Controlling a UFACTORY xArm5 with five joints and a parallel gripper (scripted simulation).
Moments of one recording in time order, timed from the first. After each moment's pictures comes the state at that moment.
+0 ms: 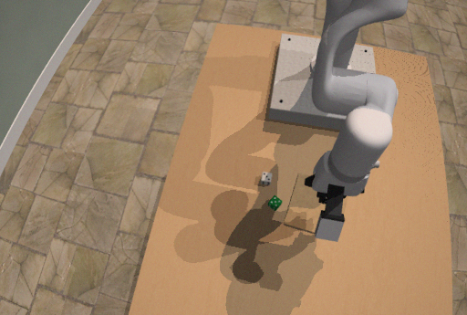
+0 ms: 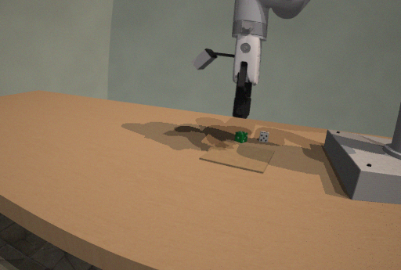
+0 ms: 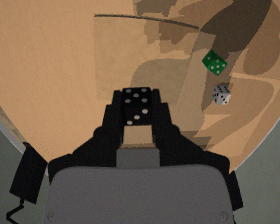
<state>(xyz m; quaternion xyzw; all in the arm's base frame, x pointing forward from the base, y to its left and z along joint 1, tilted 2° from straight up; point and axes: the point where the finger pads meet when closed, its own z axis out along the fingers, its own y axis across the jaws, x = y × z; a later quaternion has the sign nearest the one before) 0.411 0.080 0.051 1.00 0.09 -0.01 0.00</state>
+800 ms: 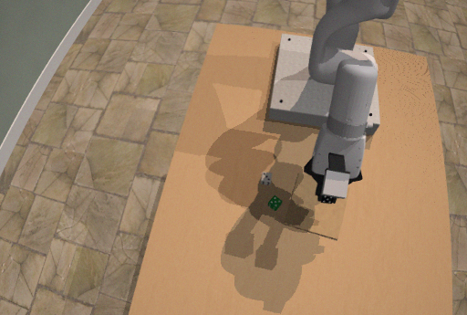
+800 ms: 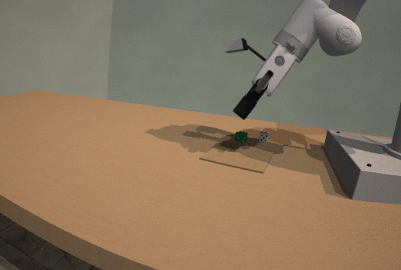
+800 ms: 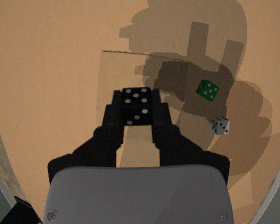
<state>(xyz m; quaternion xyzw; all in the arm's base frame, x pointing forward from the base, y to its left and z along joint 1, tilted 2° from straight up) 0.405 0.075 0.052 0.96 0.09 0.26 -0.02</state>
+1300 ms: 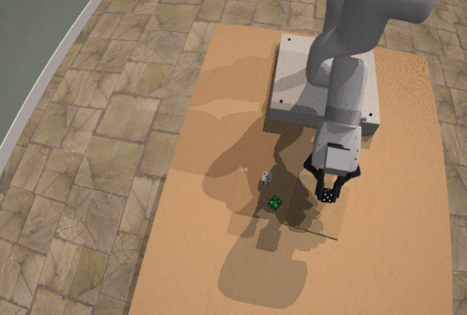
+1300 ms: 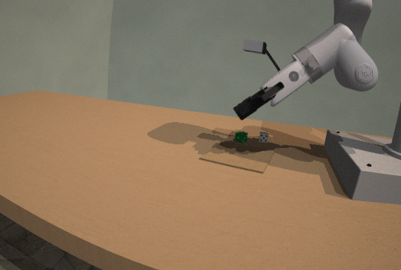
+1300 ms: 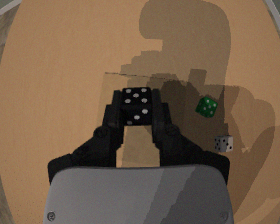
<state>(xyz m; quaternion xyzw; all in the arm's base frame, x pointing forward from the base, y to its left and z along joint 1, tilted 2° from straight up) 0.403 0.074 0.049 0.91 0.08 0.40 -0.04</state>
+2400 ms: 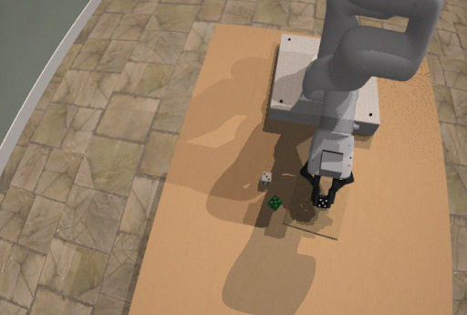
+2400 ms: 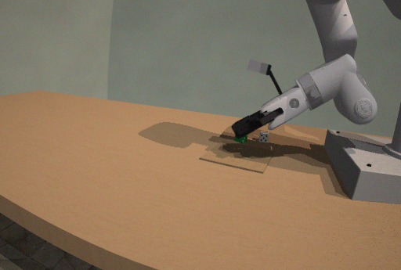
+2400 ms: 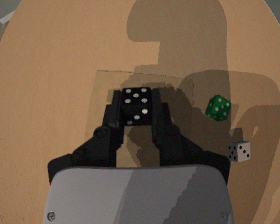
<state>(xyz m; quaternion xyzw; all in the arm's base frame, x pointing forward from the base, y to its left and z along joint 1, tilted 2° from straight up) 0.403 0.072 0.006 0.89 0.08 0.45 -0.04</state>
